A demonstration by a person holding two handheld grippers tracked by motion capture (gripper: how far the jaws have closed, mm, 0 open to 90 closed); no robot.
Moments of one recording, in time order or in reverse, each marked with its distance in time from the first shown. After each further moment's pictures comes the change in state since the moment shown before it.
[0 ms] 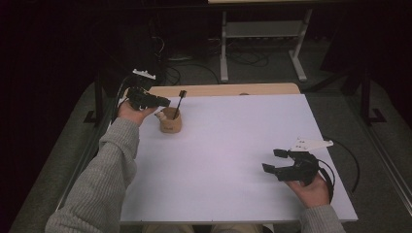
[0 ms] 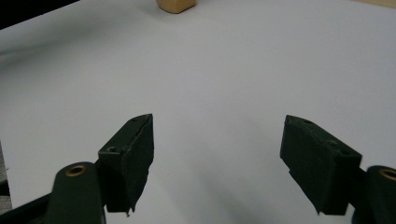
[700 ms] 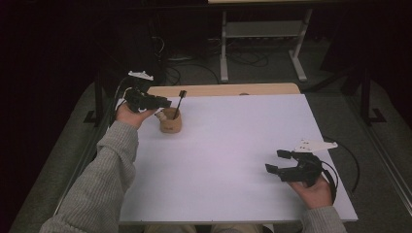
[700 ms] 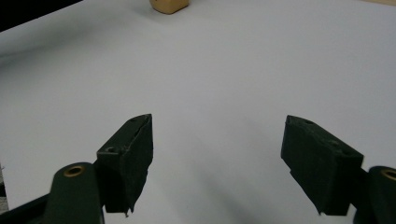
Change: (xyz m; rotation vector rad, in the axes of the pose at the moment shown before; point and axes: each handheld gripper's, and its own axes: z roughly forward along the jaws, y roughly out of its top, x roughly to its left) left arm -0.010 -0.005 -0.009 -0.062 -0.029 0.008; right arm -0.005 -0.007 -0.005 -0.007 -0.009 0.020
